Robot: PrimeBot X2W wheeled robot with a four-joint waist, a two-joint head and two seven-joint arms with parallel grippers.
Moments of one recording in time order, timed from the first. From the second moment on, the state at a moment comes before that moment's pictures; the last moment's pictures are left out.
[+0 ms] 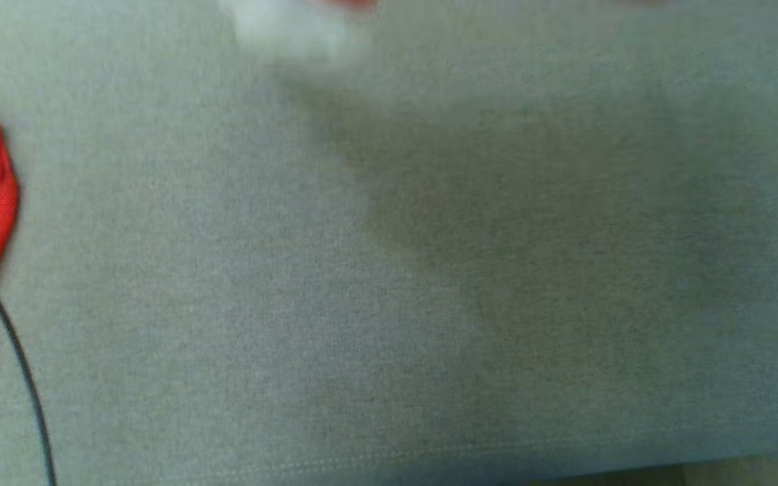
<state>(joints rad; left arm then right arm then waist) -1.47 0.40 -0.46 0.51 -0.57 0.08 -0.05 -1.29 -0.26 -0.05 0.53 0.16 0.13 0.15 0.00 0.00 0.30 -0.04</state>
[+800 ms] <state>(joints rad) -1.11 0.30 -0.70 0.92 -0.42 -0.07 -0.25 -1.10 -0.27 0.05 1.19 0.13 0.13 -0.17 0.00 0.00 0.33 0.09</state>
